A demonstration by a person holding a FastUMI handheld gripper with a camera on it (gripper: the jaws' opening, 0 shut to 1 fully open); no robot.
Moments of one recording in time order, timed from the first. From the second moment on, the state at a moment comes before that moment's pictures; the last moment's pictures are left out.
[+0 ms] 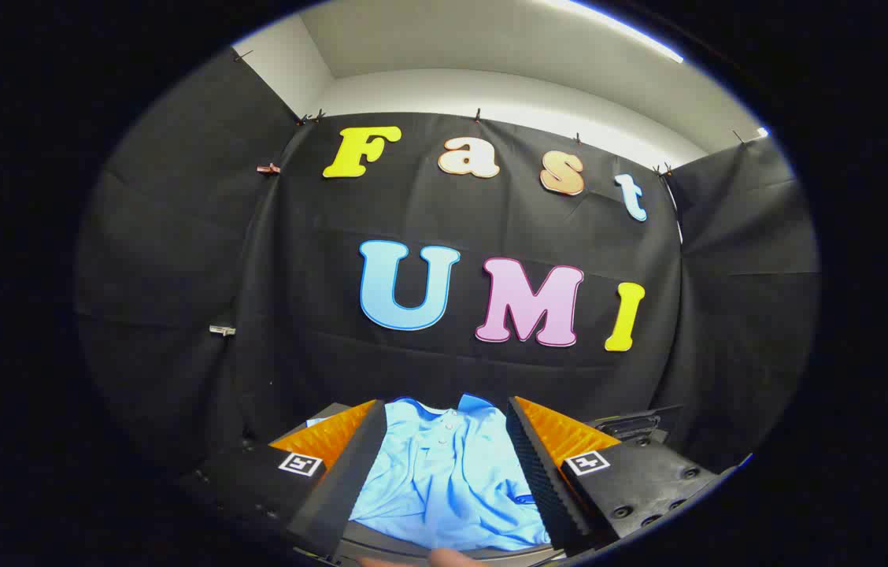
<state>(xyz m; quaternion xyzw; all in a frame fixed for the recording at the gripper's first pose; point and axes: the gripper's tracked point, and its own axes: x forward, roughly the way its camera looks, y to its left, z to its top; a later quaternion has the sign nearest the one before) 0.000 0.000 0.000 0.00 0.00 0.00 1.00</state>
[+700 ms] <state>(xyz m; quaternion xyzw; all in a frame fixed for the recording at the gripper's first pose) -0.008 0.001 0.004 -0.02 -0.01 0.03 1.00</state>
